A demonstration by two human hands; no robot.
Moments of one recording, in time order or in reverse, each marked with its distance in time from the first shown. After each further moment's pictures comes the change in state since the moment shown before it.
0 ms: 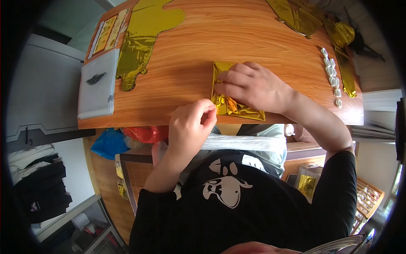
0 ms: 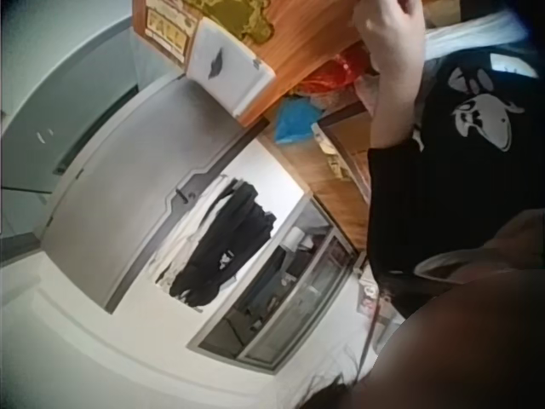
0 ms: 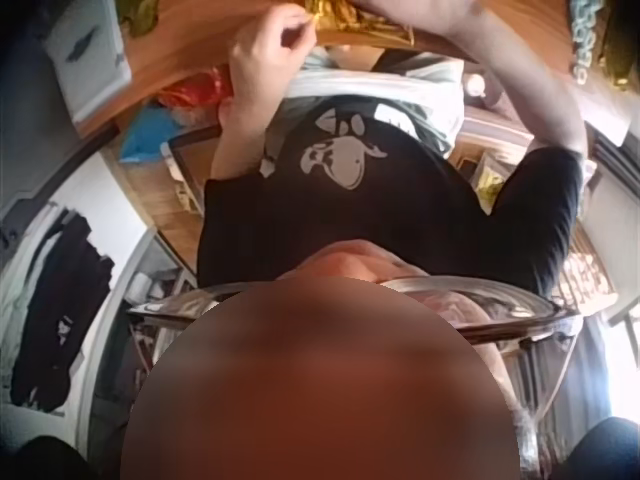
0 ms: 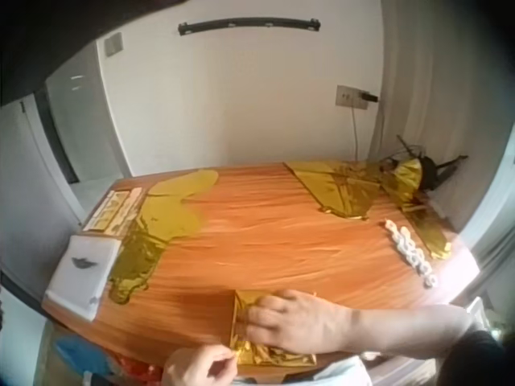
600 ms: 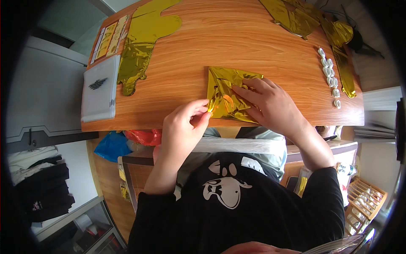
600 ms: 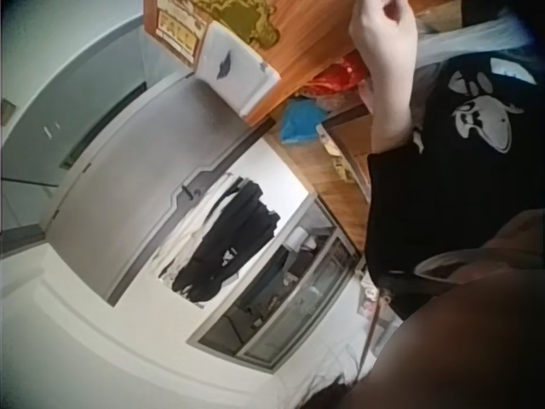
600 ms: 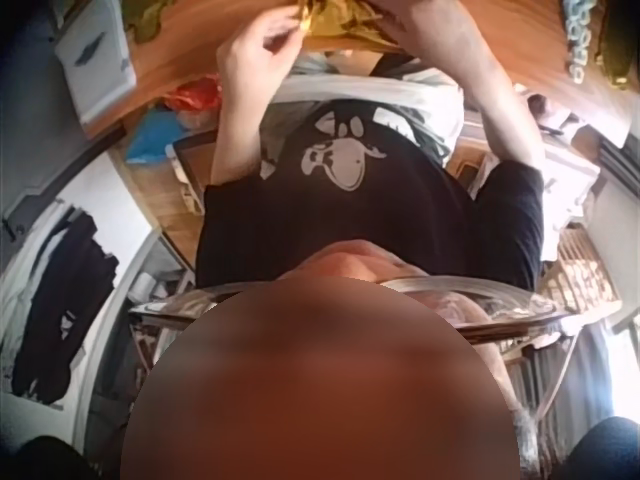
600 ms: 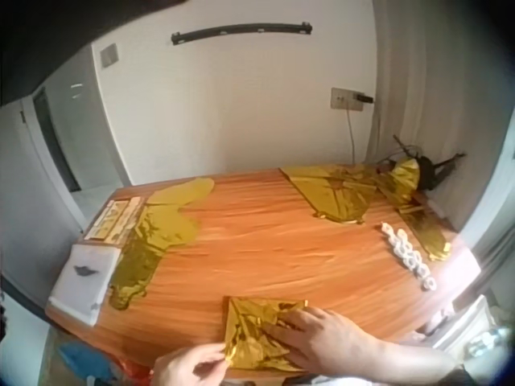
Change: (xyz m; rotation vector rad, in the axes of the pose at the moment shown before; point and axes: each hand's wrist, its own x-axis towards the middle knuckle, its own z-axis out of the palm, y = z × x) left_hand 0.007 0.009 -0.009 -0.233 -0.103 -0.359; right_hand -0.038 -0.042 -0.031 0.254 -0.163 0.633
